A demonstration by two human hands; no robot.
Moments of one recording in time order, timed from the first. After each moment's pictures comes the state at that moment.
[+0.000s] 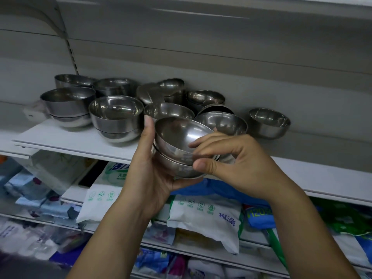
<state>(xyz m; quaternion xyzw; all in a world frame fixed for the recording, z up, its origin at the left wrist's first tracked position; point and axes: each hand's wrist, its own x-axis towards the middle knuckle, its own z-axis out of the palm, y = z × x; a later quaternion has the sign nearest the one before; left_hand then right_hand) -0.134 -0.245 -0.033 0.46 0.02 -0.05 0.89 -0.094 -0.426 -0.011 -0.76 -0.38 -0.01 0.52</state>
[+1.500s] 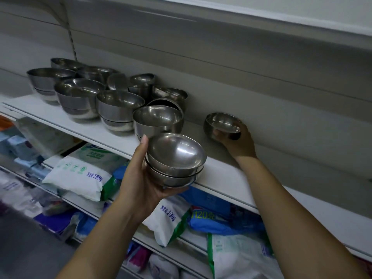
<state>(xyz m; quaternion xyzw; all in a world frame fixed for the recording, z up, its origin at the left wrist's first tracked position) -0.130 -0.436 -0.062 0.37 0.12 0.02 0.92 0.095 -0.616 -0.075 -0.83 -0.14 -0.13 0.53</state>
